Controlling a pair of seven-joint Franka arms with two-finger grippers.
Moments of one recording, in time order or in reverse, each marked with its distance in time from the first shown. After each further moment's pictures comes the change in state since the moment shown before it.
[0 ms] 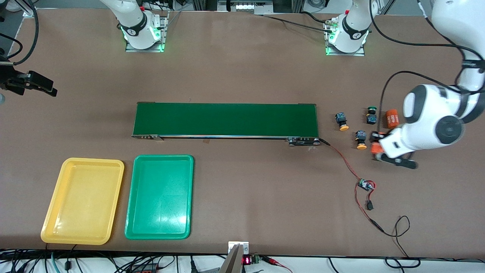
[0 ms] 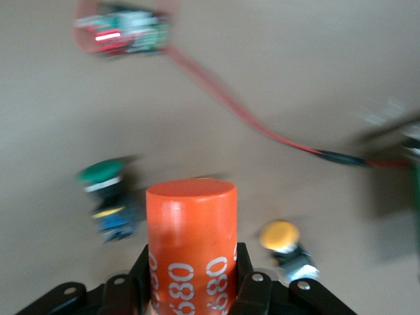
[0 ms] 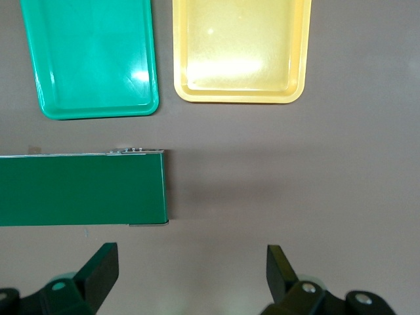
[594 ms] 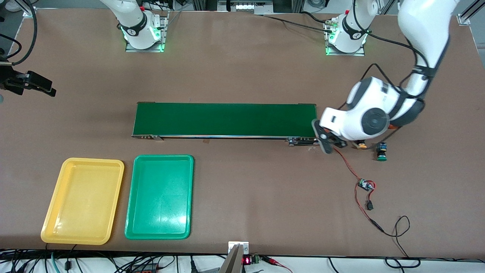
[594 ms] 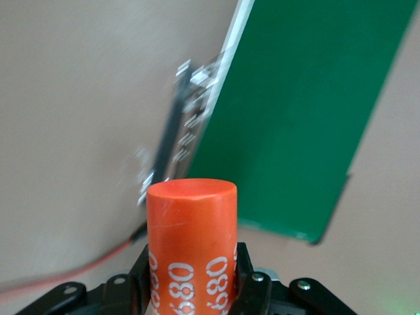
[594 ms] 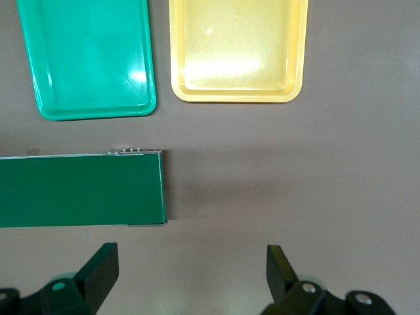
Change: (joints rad) left arm -0.066 0.047 -0.247 -0.009 0.000 -0.004 0.529; right arm -0.009 0.000 0.000 -0.001 0.000 0.000 0.000
